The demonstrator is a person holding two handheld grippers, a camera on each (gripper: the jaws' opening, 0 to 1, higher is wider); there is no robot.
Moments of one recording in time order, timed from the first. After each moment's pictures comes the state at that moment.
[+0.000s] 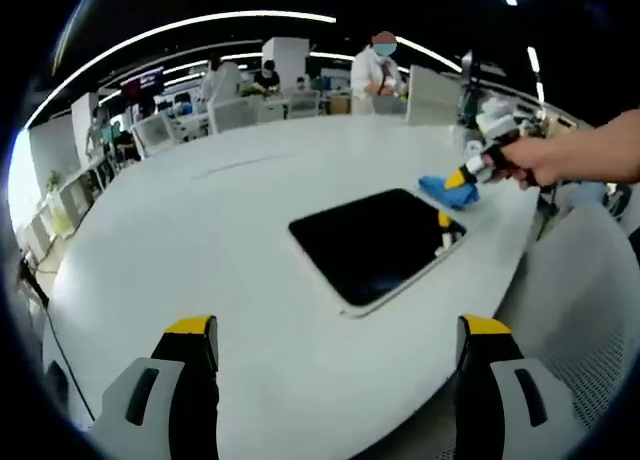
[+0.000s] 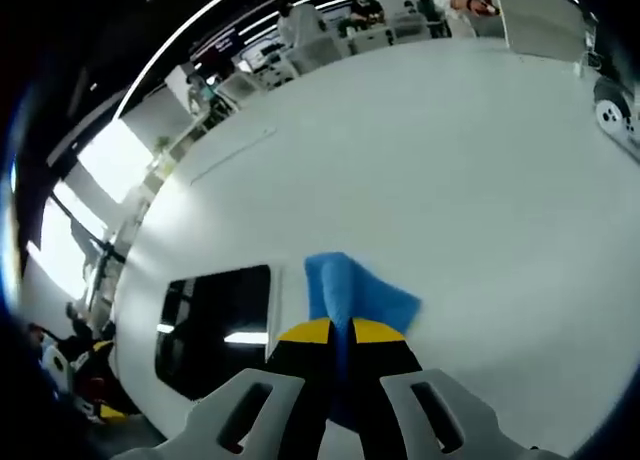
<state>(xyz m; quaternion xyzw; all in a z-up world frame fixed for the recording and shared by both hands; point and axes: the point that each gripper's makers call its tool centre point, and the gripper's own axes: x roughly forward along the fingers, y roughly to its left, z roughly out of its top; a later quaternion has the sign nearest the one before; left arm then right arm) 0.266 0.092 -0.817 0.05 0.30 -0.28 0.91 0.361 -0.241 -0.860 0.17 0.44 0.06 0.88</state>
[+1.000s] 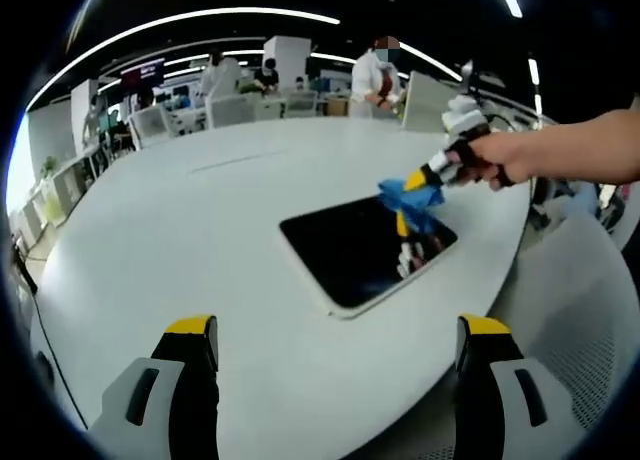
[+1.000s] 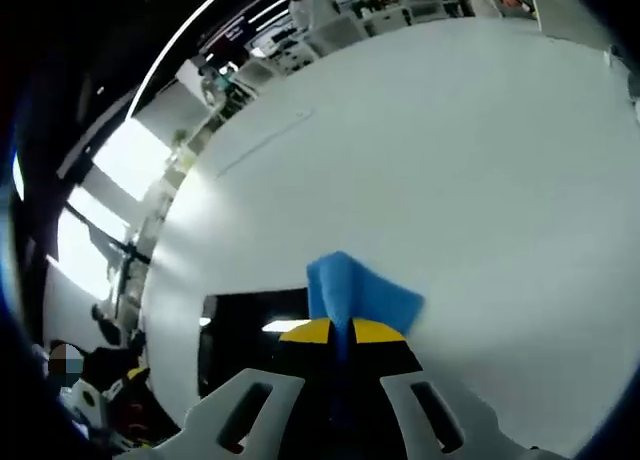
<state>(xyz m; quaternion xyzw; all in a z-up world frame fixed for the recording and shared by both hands) 0.261 0.085 -0.818 0.04 0.31 -0.30 0.90 0.400 -0.169 -0.854 0.25 0.46 0.11 0.85</state>
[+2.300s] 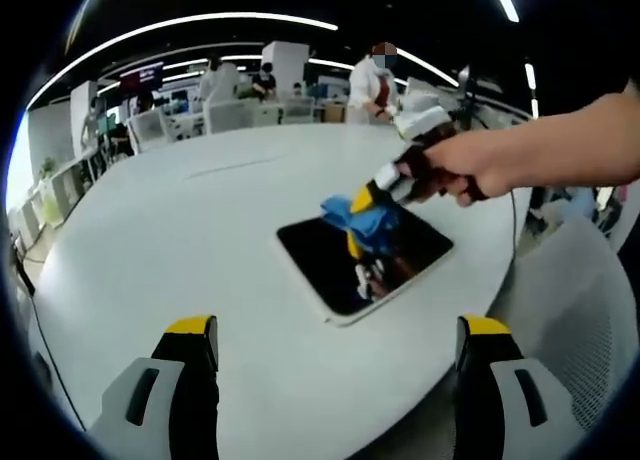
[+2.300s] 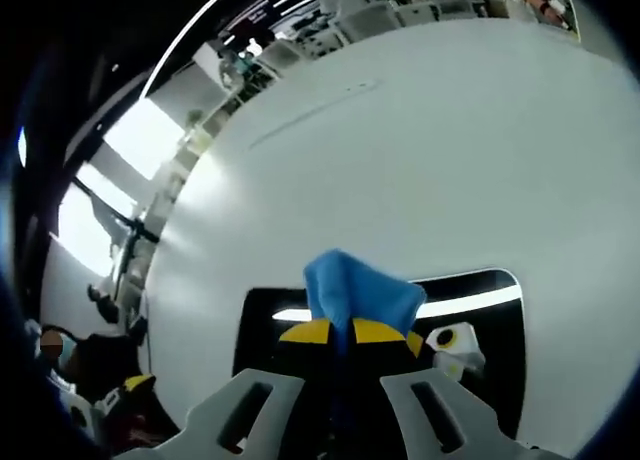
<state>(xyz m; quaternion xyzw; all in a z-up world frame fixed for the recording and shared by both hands) 0.263 0.082 -0.814 0.04 0.29 -0.31 0.91 0.411 -0.053 -0.866 0.18 0.47 0.15 0.85</state>
